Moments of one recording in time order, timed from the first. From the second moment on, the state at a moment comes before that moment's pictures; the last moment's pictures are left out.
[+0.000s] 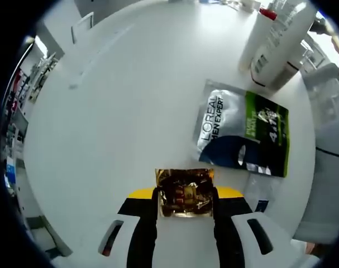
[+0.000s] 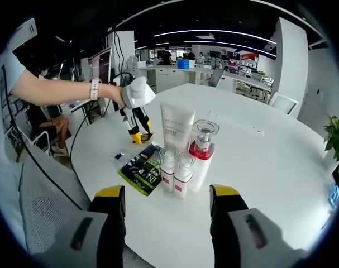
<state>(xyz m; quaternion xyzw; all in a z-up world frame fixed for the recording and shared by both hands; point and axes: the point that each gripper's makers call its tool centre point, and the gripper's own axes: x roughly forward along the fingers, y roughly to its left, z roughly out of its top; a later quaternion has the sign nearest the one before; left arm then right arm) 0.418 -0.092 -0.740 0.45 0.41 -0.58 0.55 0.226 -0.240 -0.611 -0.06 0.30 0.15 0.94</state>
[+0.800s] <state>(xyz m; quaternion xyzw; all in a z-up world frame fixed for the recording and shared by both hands) 0.406 -0.090 -0.750 0.50 0.36 -0.64 0.47 0.227 -0.243 -0.610 -0.06 0.29 0.14 0.94</state>
